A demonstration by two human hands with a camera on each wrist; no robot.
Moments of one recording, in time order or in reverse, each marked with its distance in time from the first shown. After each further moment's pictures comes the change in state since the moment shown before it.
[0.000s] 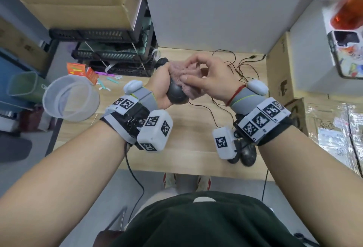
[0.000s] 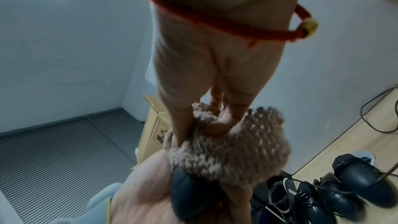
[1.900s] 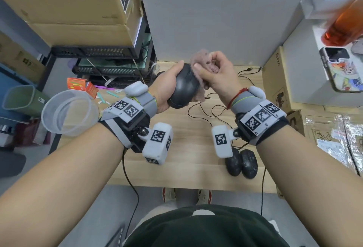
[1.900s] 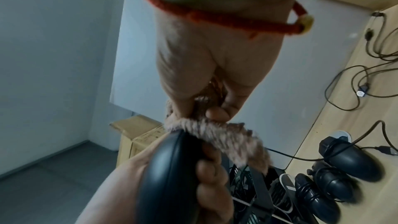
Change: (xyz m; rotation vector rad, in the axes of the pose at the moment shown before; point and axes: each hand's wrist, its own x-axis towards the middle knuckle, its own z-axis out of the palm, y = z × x) left_hand 0.002 0.031 0.010 0.312 0.106 0.145; right_hand 0.037 0.023 -0.009 0.399 0.257 0.096
